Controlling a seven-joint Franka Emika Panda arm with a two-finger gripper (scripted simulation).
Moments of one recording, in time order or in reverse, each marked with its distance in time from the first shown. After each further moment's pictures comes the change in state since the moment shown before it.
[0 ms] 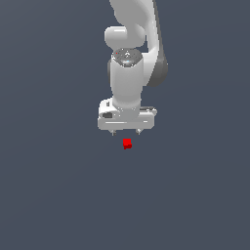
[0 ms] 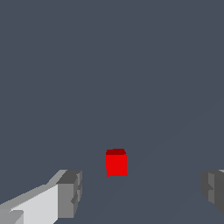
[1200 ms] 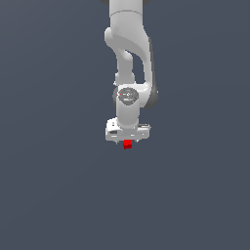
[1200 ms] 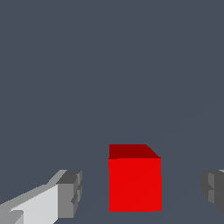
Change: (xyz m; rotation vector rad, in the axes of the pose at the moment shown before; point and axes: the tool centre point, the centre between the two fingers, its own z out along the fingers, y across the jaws) arm -0.047 -0.009 0.132 0.008 -0.043 -0.031
